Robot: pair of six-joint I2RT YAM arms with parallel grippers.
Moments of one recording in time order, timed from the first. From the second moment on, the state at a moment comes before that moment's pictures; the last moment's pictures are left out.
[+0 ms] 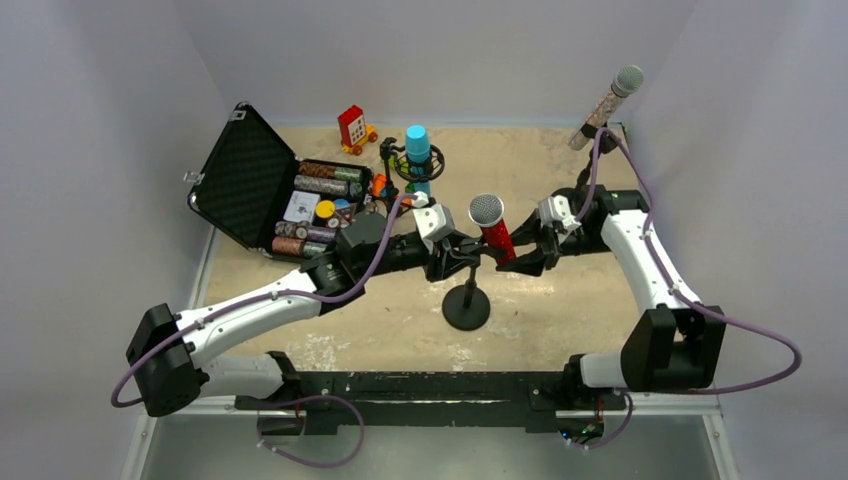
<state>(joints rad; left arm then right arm) -0.94 1.22 0.91 0.28 0.34 -0.04 0.04 1.35 1.14 -1.48 -1.46 -1.77</state>
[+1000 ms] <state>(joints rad) -0.93 1.21 0.91 0.25 0.38 -0.09 0.13 1.22 1.12 -1.14 -1.27 -1.22</state>
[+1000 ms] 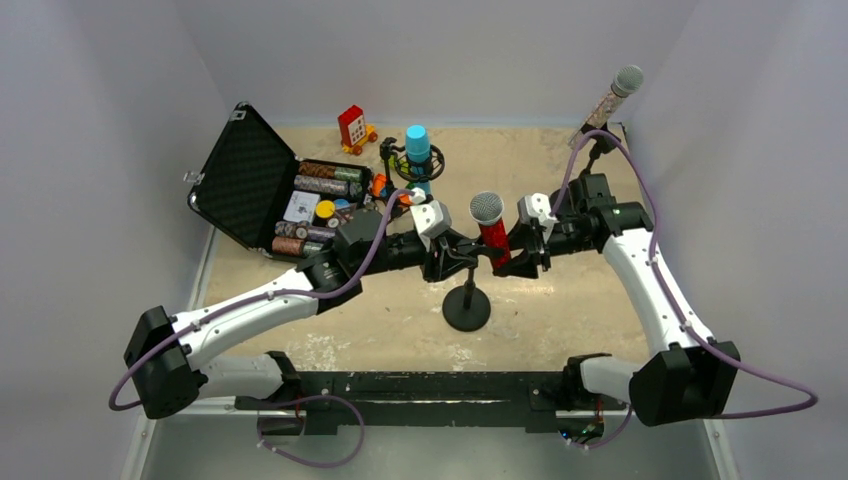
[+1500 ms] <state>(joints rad) -0.93 1.16 0.92 0.14 0.39 -0.11 0.16 1.20 1.15 -1.11 -1.16 -1.15</state>
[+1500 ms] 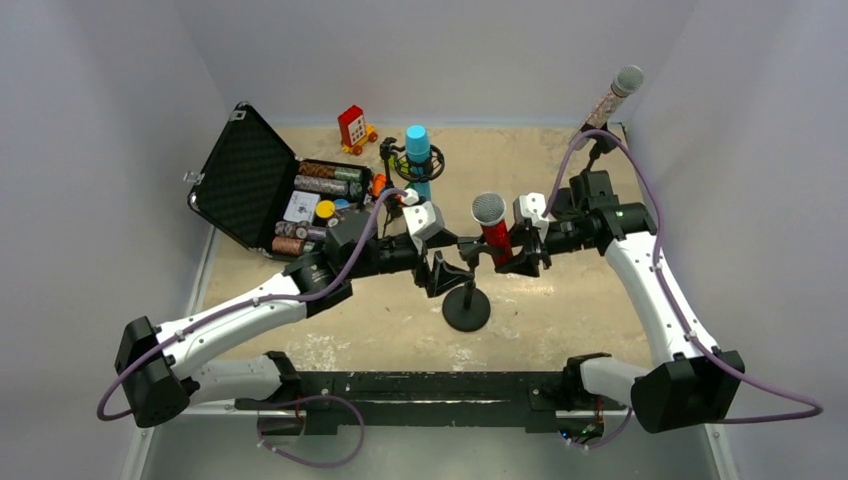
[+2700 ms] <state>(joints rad) -0.93 0.63 0.58 0.08 0.30 -0.21 0.18 1.19 1.32 -1.18 -1.25 -1.19</state>
